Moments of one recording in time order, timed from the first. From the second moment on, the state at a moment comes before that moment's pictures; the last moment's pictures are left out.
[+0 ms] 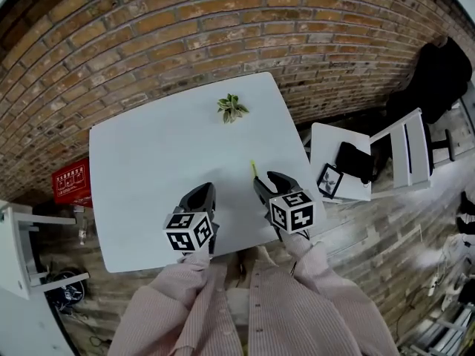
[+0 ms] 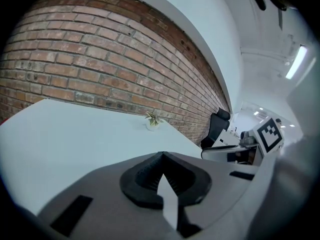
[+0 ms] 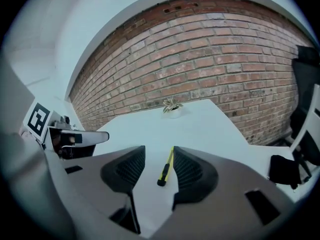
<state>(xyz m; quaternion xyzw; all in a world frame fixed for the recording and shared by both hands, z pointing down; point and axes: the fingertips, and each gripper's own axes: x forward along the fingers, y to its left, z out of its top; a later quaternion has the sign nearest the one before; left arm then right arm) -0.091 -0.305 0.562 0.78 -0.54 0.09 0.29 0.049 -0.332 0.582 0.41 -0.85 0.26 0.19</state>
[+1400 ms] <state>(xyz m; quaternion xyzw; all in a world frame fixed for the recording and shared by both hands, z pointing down) -0.089 -0.316 0.600 0.79 -0.49 0.12 0.34 0.023 -0.343 0.647 0.46 -0.79 0.22 0.34</state>
